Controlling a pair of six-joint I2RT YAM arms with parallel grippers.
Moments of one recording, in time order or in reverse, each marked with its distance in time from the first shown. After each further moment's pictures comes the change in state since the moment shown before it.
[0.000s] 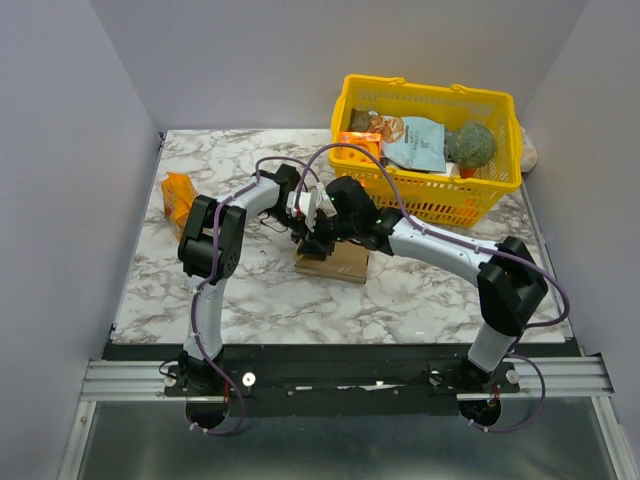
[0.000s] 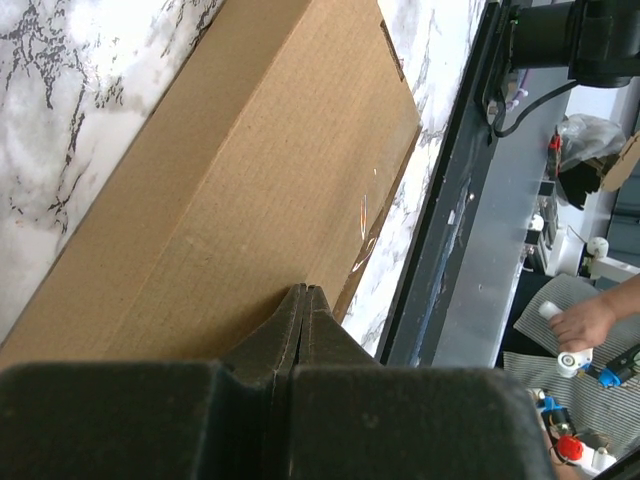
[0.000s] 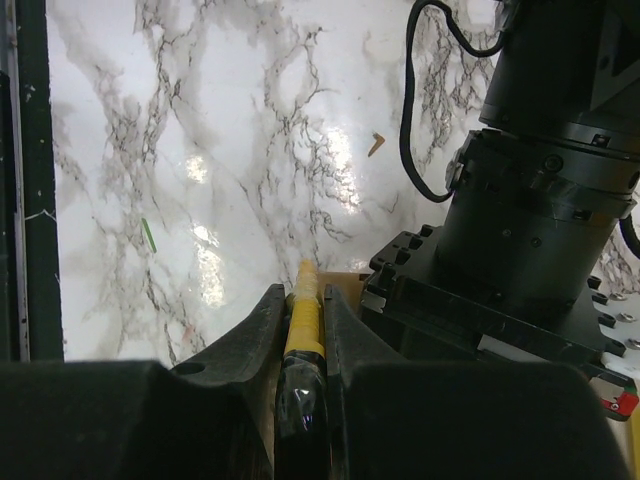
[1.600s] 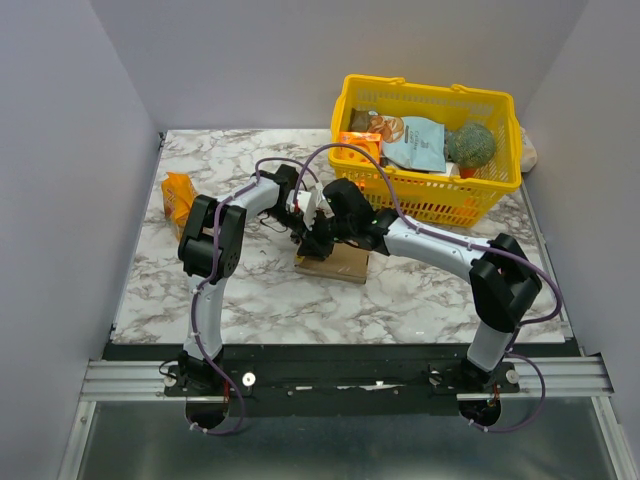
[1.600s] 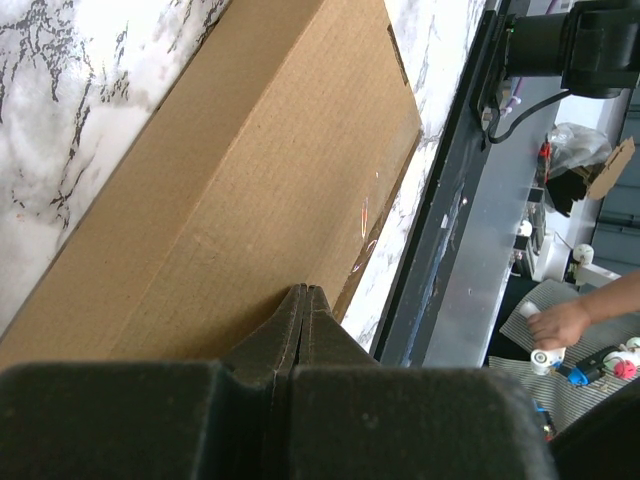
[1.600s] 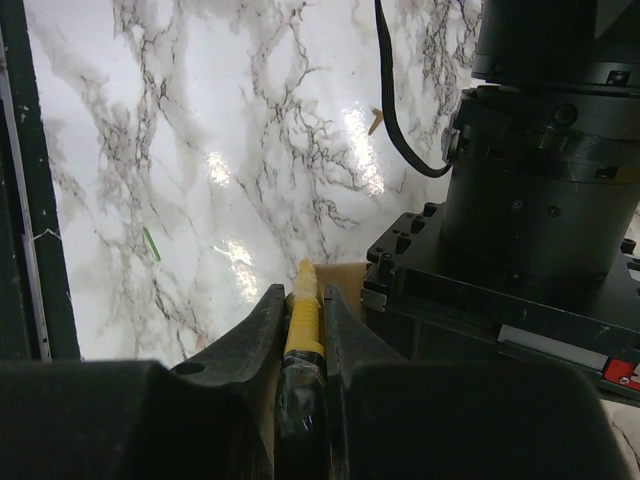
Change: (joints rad) left arm 0.000 0.006 0.000 0.005 0.001 -0.034; right arm 0.000 0.039 0.005 0.006 0.037 0.119
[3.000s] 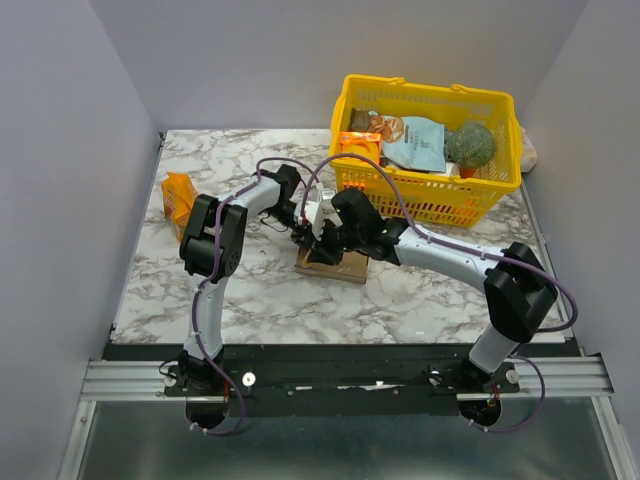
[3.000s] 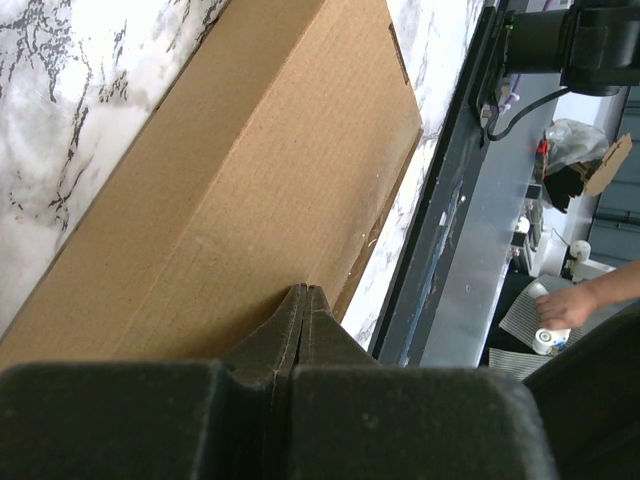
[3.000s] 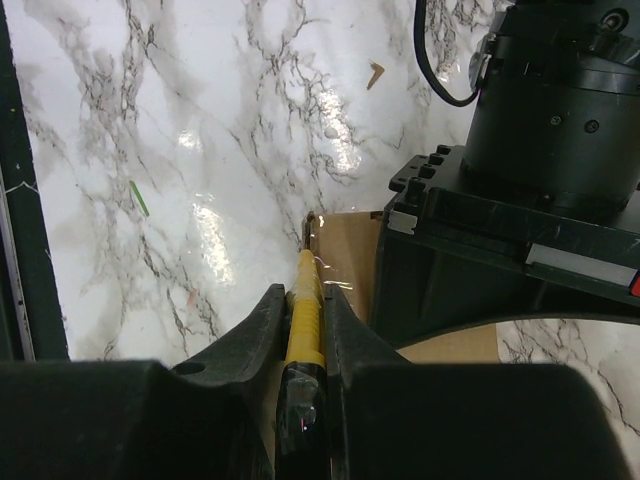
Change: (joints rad) left arm 0.000 0.014 0.021 -0.025 0.000 0.011; right arm 0.000 -0.093 -0.117 0.001 0.055 -0.065
